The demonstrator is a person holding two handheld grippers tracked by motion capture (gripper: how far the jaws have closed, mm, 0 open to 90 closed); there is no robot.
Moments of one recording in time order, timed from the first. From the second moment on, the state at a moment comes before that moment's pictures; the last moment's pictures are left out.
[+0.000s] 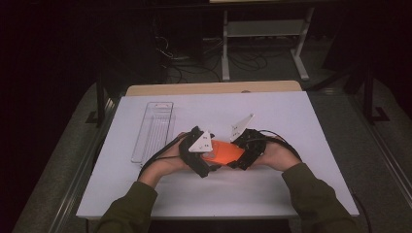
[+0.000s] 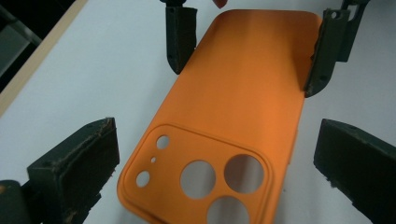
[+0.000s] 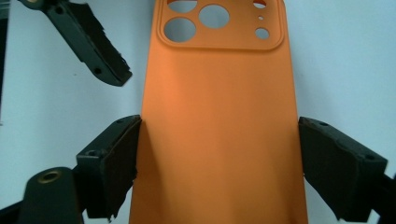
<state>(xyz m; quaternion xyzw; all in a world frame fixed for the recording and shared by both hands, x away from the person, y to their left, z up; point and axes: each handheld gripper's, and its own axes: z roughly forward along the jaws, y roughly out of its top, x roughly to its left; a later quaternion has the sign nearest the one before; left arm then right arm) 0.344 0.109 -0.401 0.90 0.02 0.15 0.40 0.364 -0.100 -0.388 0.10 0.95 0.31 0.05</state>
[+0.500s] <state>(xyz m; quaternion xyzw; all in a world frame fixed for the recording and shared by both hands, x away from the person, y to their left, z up) 0.346 0.110 -0.402 0.91 0.01 0.10 0.40 0.360 -0.086 -0.389 0.04 0.95 0.30 0.04</state>
